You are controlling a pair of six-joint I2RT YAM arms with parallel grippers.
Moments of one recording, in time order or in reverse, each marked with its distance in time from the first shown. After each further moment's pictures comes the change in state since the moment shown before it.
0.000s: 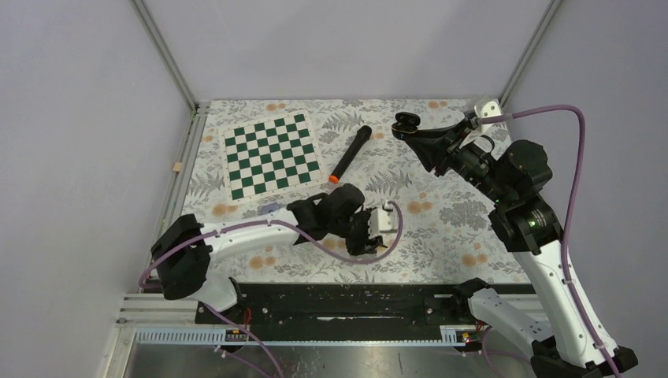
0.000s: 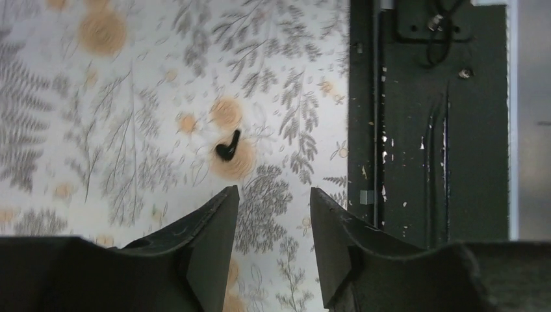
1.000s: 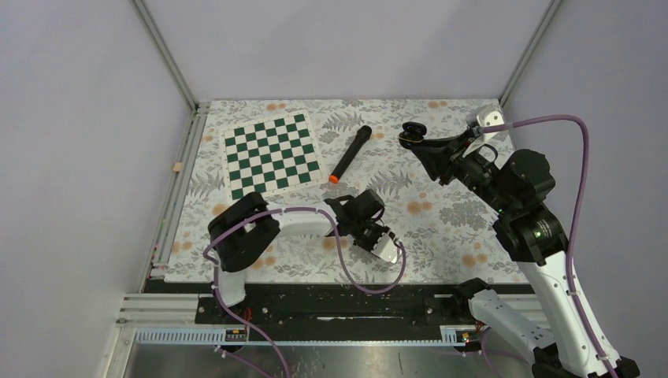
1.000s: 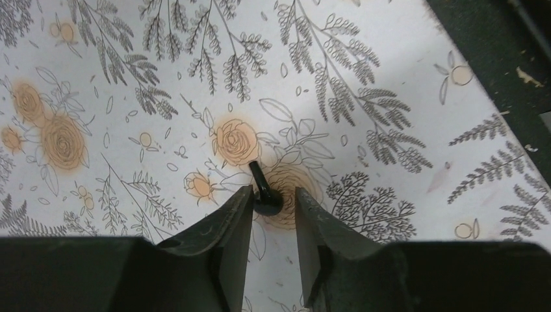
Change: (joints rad) left arm 0.004 0.373 0.063 0.093 0.146 0.852; right arm -0.004 -0.063 -0.029 -0.095 0.060 -0.019
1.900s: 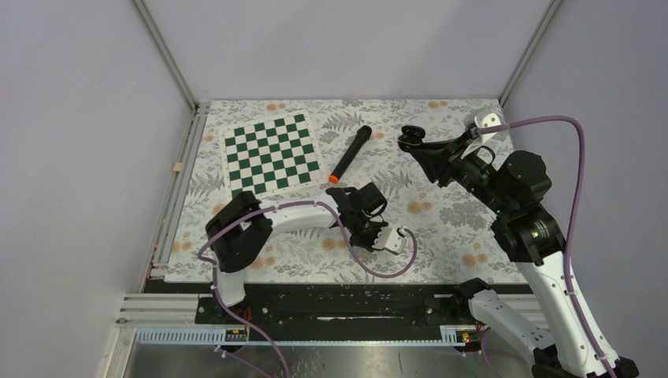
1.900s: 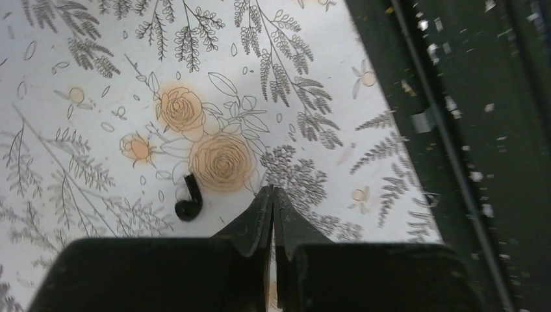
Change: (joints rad) left arm 0.013 0.023 0.164 -0.350 0.019 -0.146; right arm -0.003 -0.006 -0.027 0.000 -0.001 0.018
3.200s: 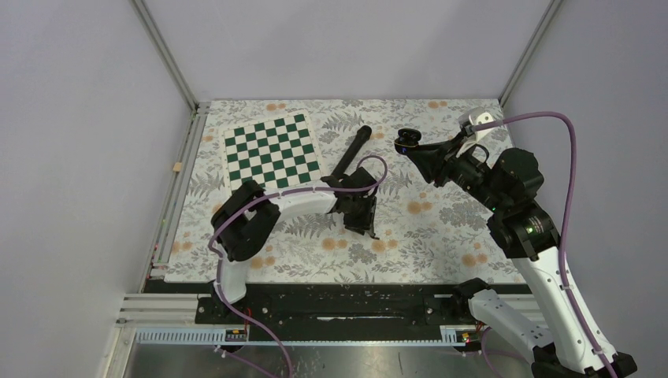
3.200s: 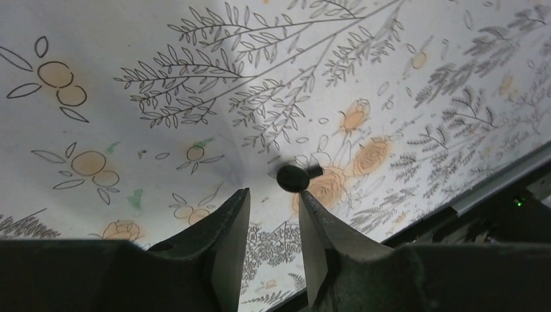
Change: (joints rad) left arm 0.127 0.035 0.014 0.098 -0.339 -1.646; right arm 0.000 0.016 -0.023 0.000 -0.008 0.036
